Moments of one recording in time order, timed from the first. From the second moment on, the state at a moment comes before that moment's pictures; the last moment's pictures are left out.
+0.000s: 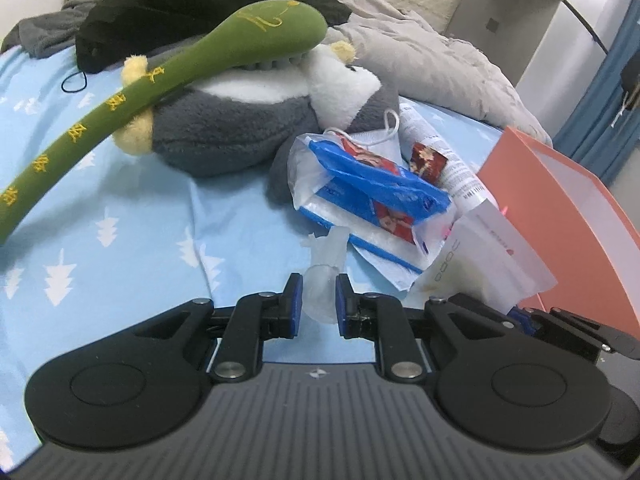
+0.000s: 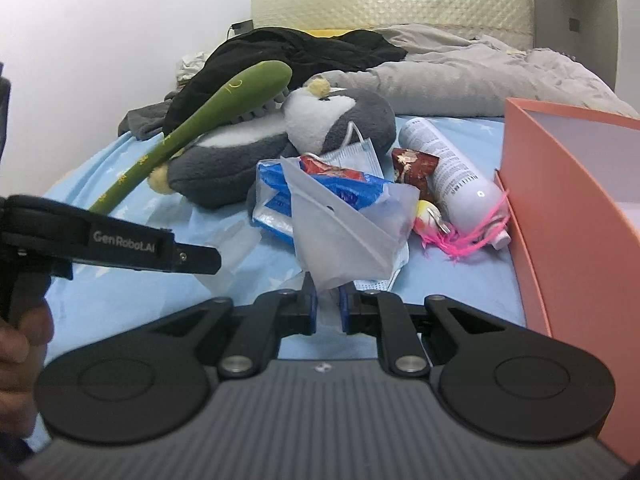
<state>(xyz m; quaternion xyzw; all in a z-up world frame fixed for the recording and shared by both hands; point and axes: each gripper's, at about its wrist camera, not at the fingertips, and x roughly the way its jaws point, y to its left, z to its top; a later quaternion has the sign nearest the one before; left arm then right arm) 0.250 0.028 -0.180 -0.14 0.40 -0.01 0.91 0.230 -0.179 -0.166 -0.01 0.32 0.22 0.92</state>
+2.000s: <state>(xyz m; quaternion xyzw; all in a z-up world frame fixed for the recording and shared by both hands) 0.269 -0.145 0.019 -0.09 0.33 -0.18 0.92 0.192 -0.337 0.029 0.02 0.27 0.07 0.96</state>
